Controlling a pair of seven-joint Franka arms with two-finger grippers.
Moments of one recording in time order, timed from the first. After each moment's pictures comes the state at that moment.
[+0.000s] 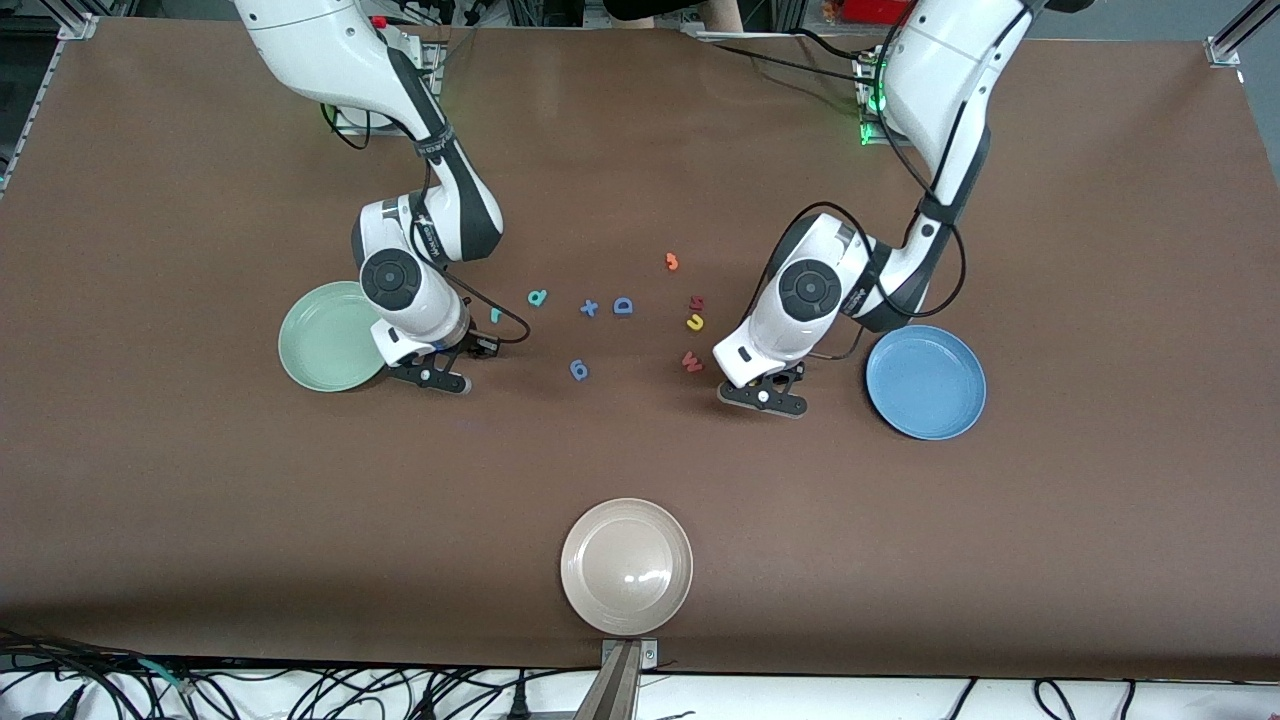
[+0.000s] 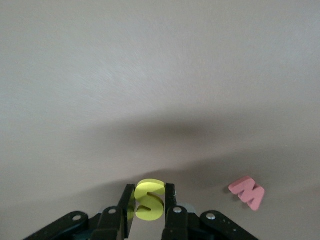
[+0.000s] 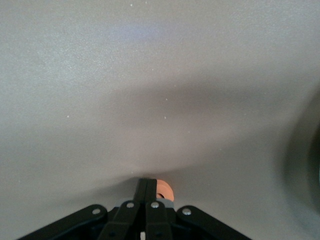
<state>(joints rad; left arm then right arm) -0.44 0.60 -0.09 -1.77 0.01 2.38 -0.32 0.63 0.53 -0.21 -2.01 0.20 2.45 0.52</state>
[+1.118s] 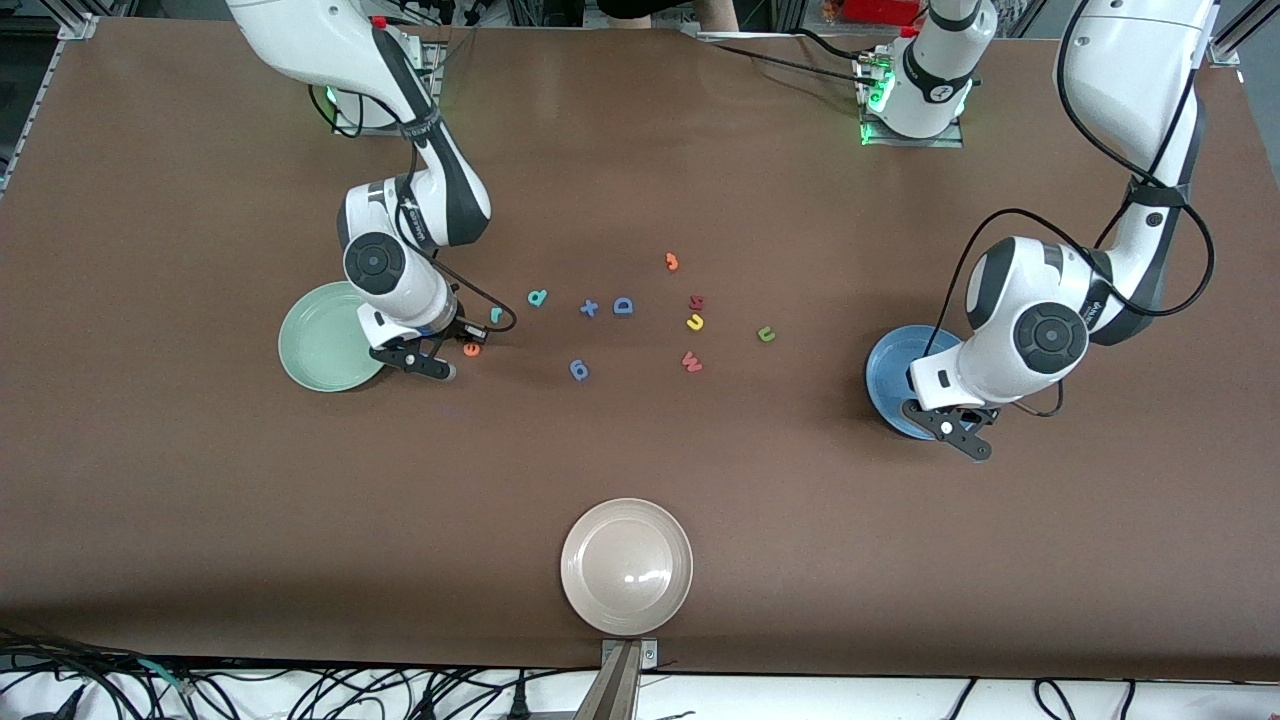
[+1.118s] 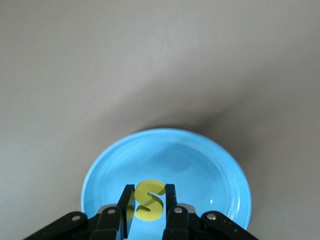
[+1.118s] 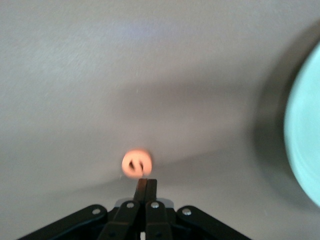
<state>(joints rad) -0.04 0.49 -0.10 -1.86 0.14 2.24 0.37 0.64 0.43 -0.22 -2.09 0.20 2.39 0.56</state>
